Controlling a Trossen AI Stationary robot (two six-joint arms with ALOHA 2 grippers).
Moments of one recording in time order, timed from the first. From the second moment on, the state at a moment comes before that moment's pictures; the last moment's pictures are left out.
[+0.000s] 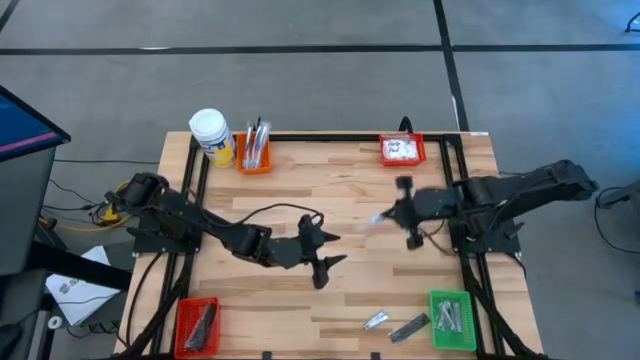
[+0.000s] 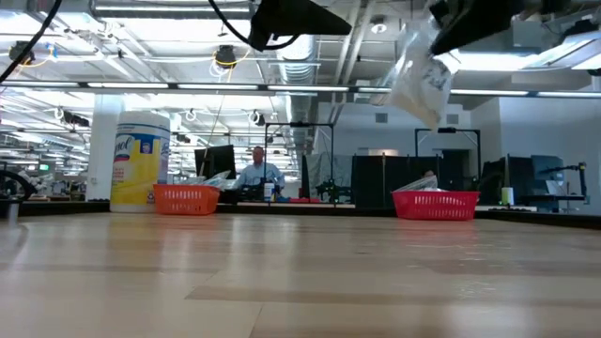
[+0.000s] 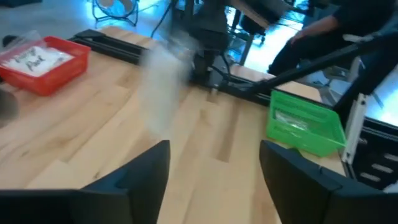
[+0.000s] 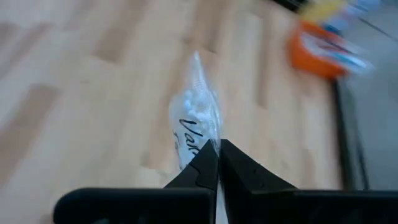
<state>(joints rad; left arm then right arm) -0.36 1.68 1.13 0.18 -0.56 -0.40 0.22 1.04 0.92 -0.64 0.27 -0.26</state>
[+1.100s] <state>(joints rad) -0.41 1.80 1.13 0.23 -0.59 -0.40 -1.00 1.69 1.48 -1.24 -0.06 -0.56</state>
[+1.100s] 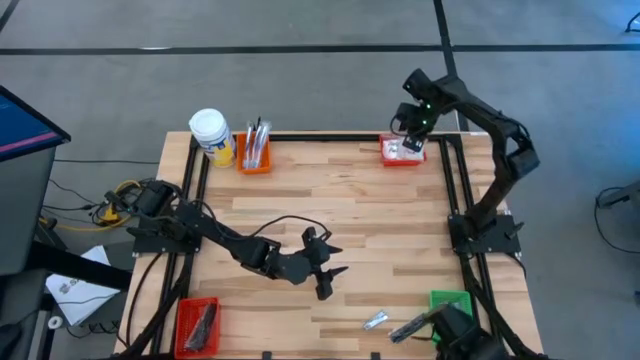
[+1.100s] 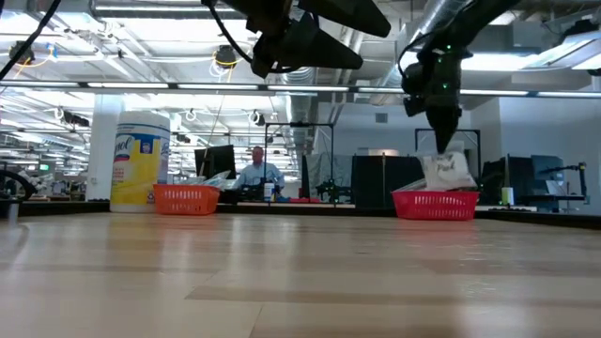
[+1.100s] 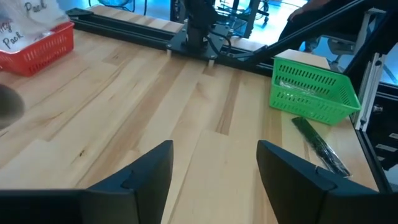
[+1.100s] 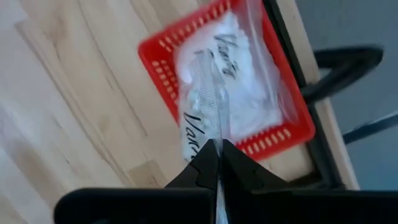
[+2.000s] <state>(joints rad) -0.41 1.80 1.13 0.23 -0.59 -0.40 -1.03 1.72 1.35 -1.03 0.03 -0.59</state>
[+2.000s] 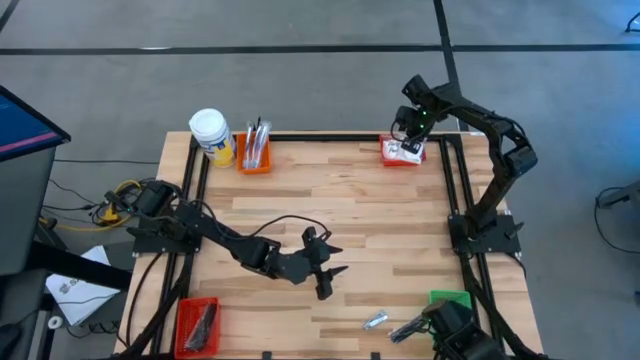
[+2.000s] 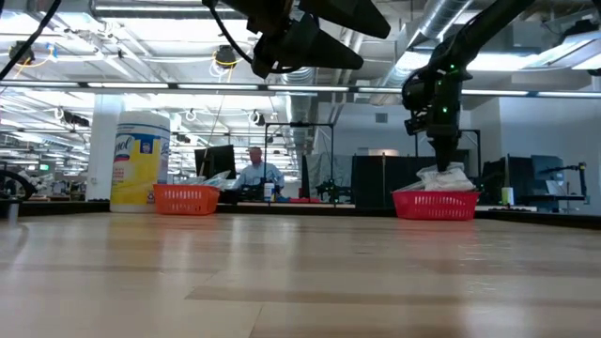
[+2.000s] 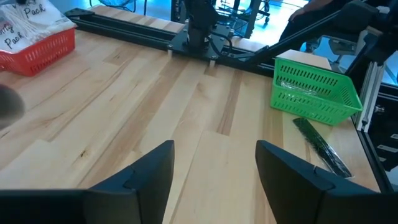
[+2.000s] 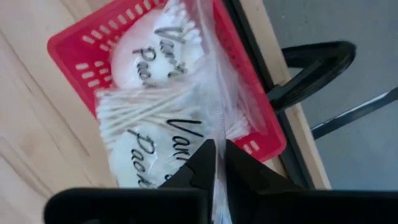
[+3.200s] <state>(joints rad) -0.41 1.80 1.13 0.23 -0.59 -0.39 -1.03 1.72 1.35 -0.91 0.08 -0.55</state>
